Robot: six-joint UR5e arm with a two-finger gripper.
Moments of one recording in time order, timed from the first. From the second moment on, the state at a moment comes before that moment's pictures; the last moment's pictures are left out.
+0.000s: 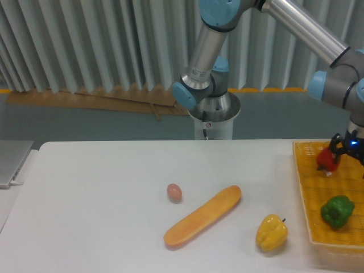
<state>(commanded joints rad) 2.98 -1.93 -1.70 -1.08 1.63 1.64</state>
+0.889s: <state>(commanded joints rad) 2.98 -1.90 -1.61 -1.27 1.60 1.62</state>
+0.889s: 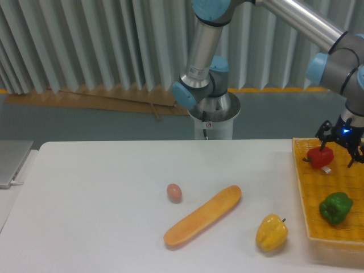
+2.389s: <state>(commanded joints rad) 3.02 -1.91 -1.66 -1.25 1.60 1.82</state>
